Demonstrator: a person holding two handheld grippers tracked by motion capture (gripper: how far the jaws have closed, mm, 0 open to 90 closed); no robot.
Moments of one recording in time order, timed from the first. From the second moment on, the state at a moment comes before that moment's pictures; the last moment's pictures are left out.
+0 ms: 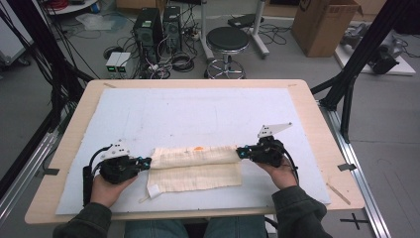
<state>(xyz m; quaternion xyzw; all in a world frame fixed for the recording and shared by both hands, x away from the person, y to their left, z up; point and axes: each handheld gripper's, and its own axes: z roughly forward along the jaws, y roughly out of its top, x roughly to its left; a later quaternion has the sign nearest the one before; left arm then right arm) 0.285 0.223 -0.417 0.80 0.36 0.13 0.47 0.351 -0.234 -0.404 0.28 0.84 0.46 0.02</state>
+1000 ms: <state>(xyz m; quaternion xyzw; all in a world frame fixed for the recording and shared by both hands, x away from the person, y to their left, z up) 0.270 0.222 -0.425 0.81 0.34 0.11 0.46 0.335 -0.235 -0.419 0.28 0.85 0.44 0.01</state>
